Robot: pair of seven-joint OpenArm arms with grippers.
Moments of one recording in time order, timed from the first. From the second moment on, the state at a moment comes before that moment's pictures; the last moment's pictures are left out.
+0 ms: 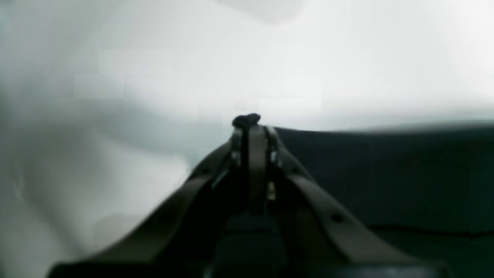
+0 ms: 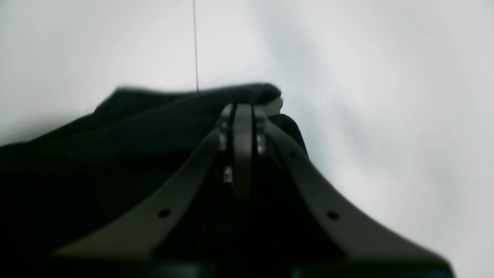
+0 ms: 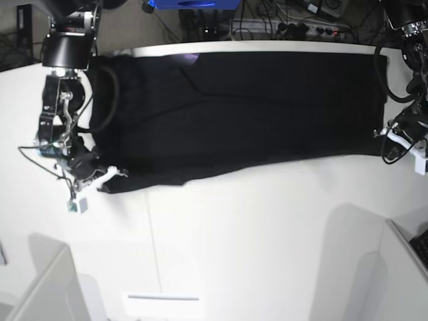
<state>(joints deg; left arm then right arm) 14.1 -31.6 -31.7 100.9 -41.8 -13.1 58.5 6.8 11.7 8.2 89.0 23.3 8.0 -54.6</state>
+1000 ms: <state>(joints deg) 24.3 -31.9 -33.8 108.7 -42.3 -13.9 59.5 -10.3 8.4 14.7 112.3 23.8 8.4 -66.3</state>
